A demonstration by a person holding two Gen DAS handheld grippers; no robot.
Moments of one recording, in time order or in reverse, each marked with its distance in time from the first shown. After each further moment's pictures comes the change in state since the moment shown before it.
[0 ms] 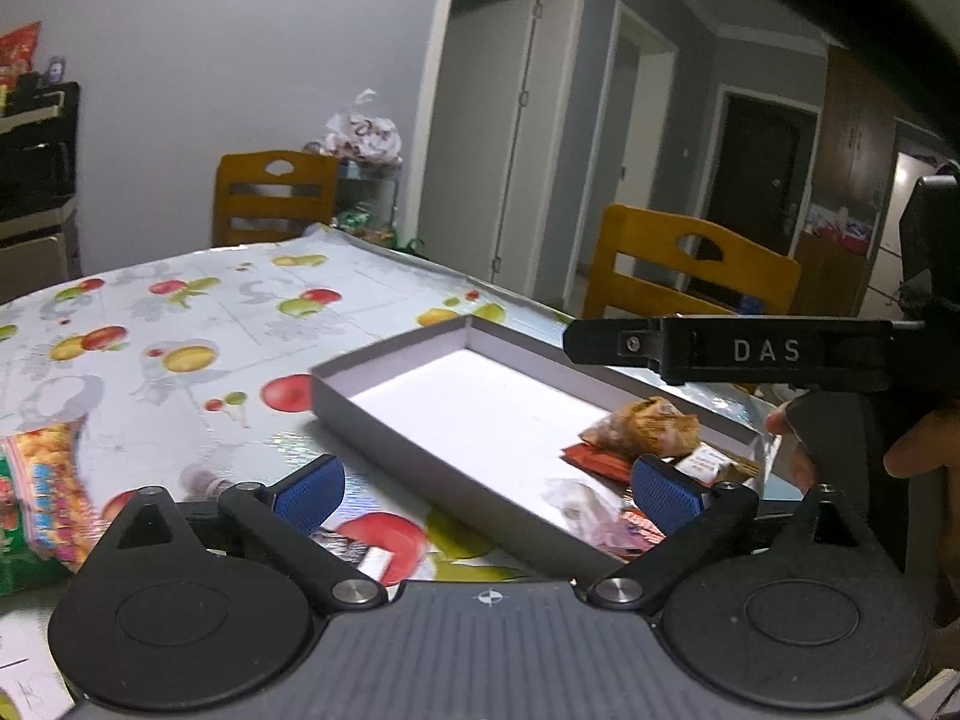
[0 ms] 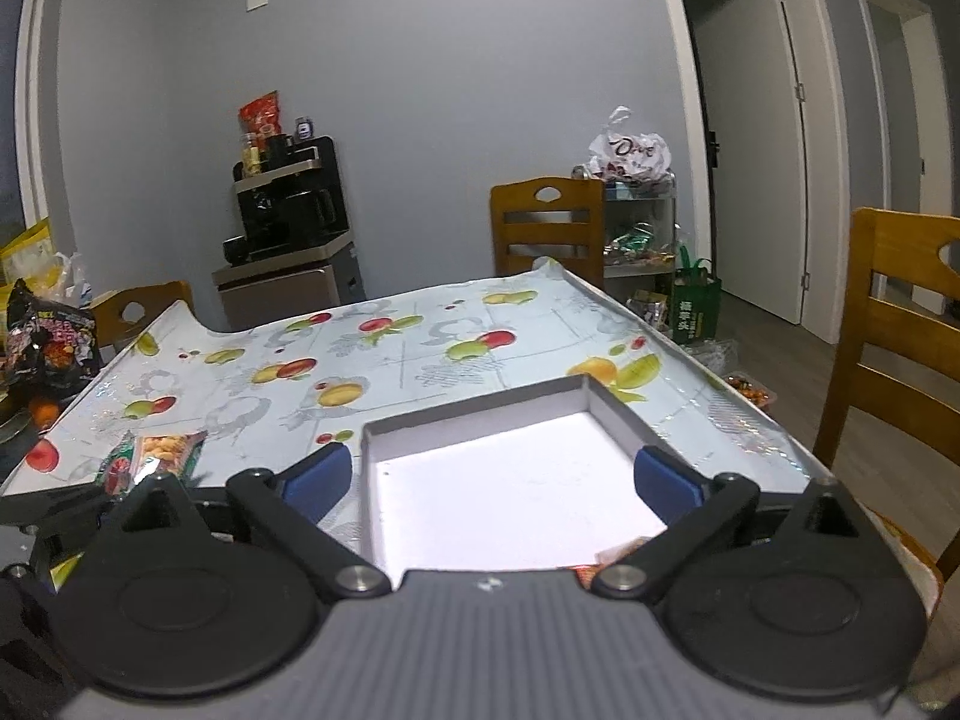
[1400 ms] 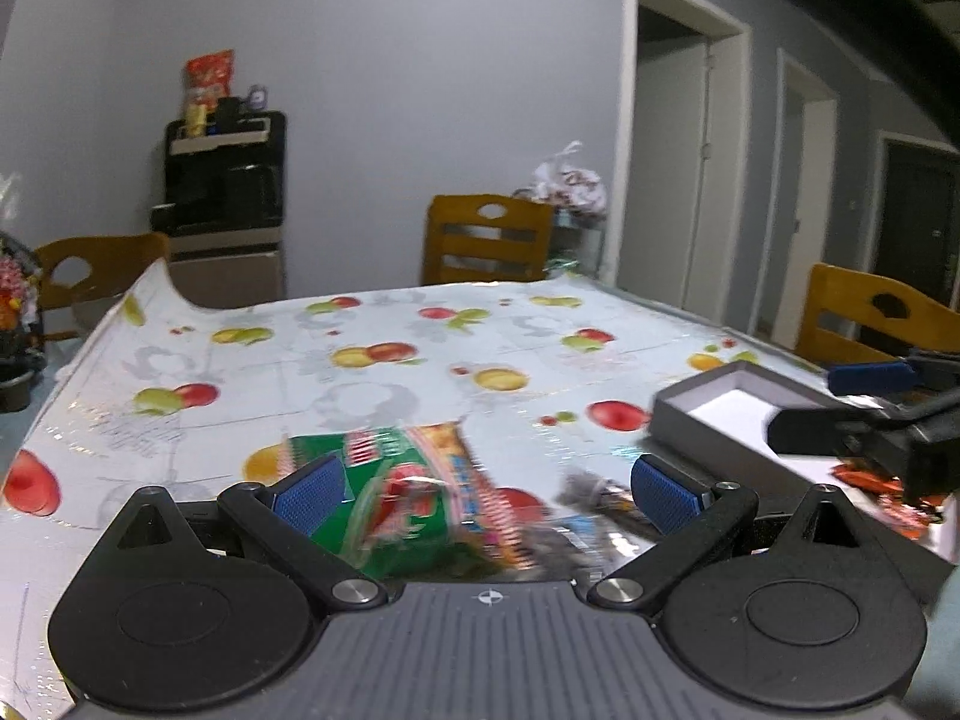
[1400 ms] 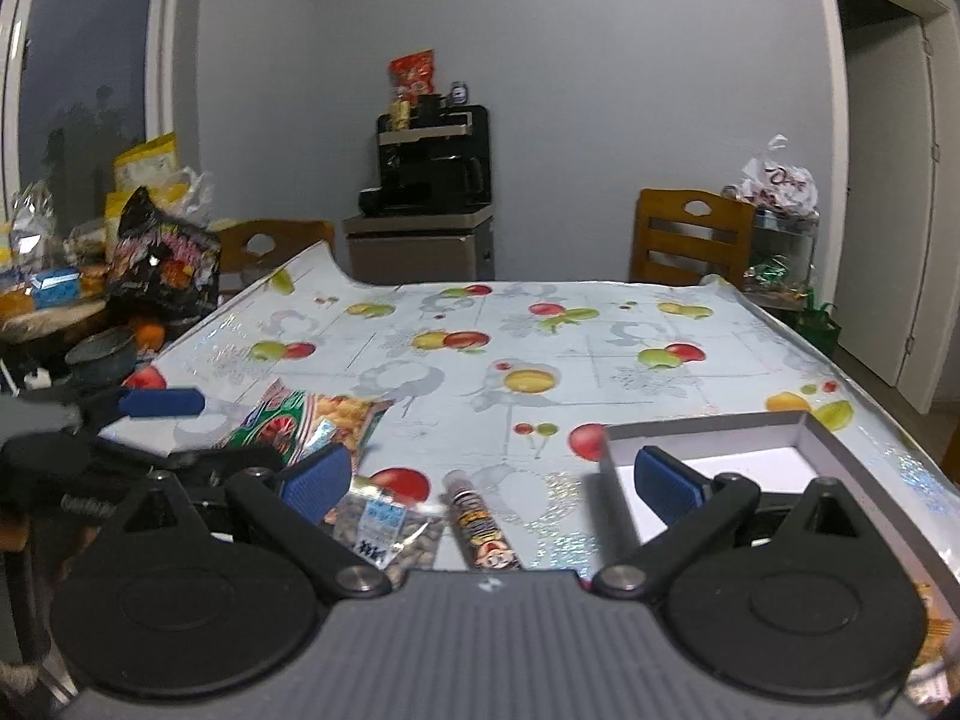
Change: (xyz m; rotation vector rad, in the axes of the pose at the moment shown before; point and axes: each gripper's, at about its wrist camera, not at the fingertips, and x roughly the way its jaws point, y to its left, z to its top) left arm -0.085 0.127 -0.016 -0.077 -0.090 0.363; right arm 0.029 0.147 -0.003 -0.206 0.038 0.194
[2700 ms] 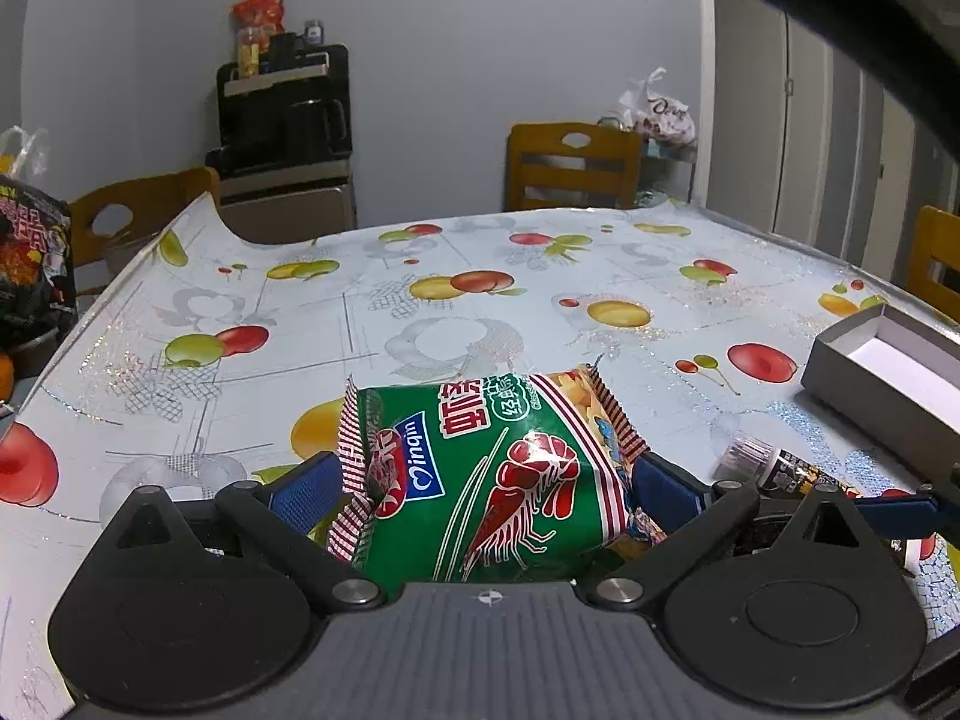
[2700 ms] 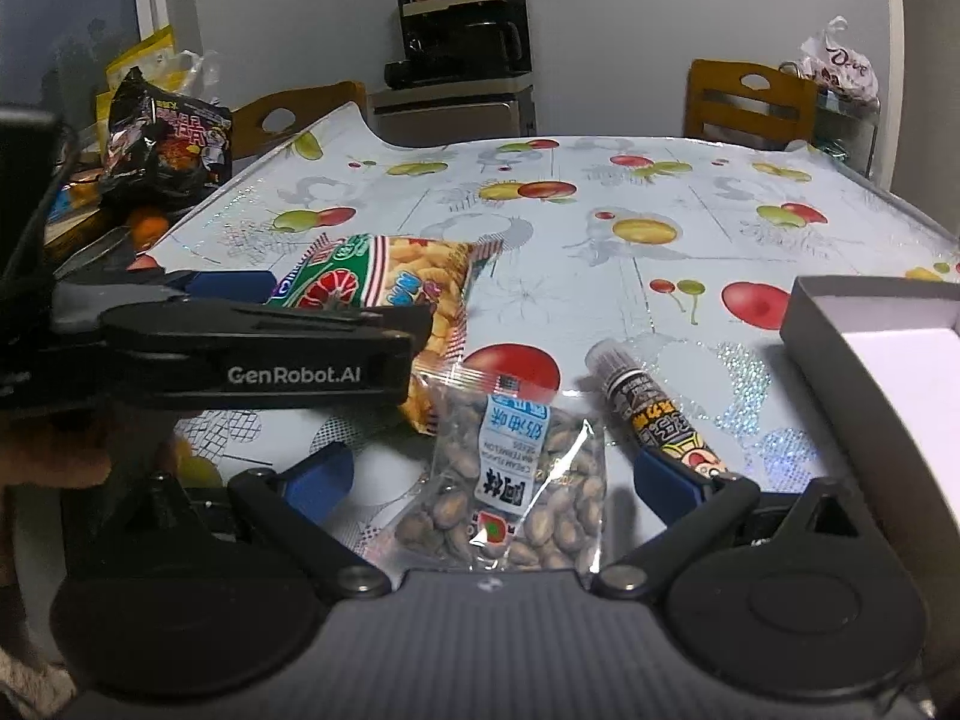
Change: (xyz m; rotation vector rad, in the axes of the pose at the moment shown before) left arm 0.082 0.025 -0.009 0.001 0.131 0.162; right arm 0.125 0.065 -0.041 0.045 0.246 0.059
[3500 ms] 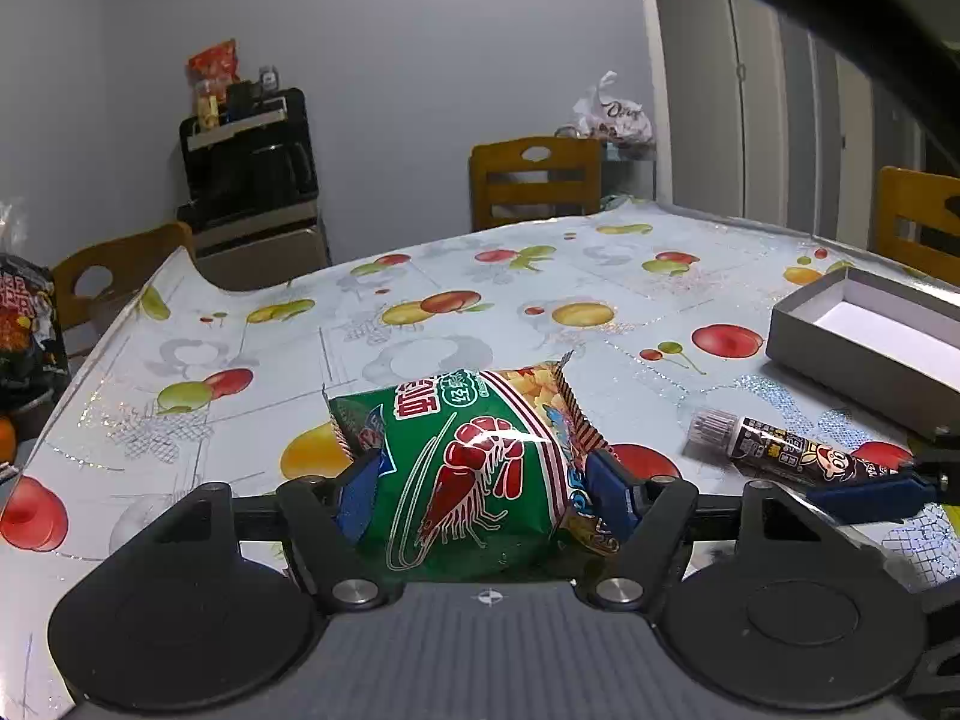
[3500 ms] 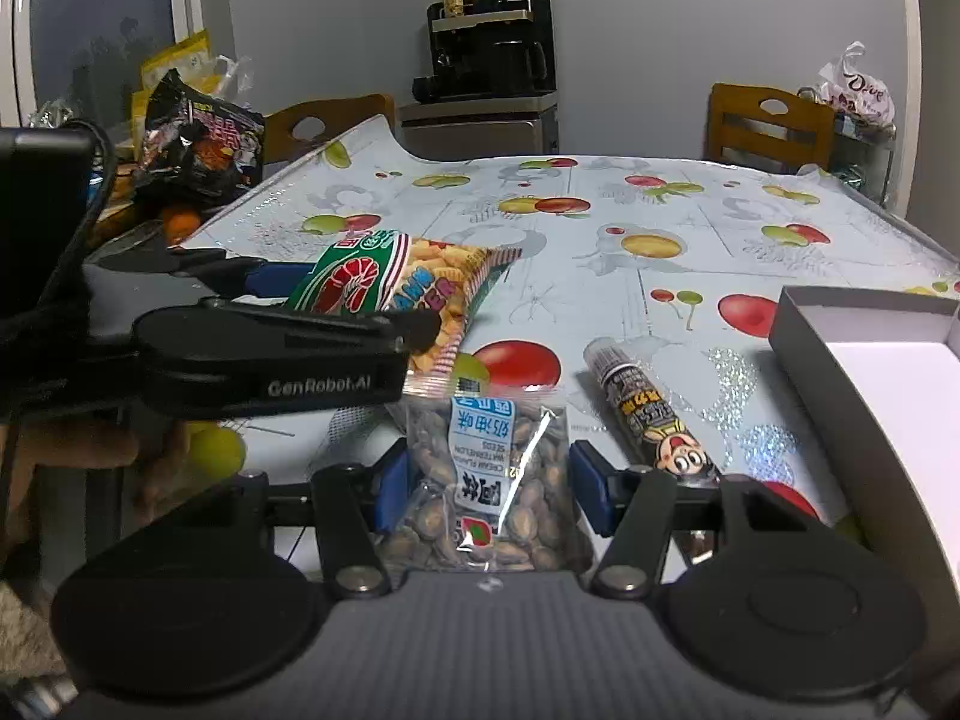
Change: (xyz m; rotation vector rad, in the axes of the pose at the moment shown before) left arm -0.016 -0.014 -0.008 0.119 -0.049 -0.021; right arm -0.028 -0.008 -0.015 -0.043 -0.039 0.050
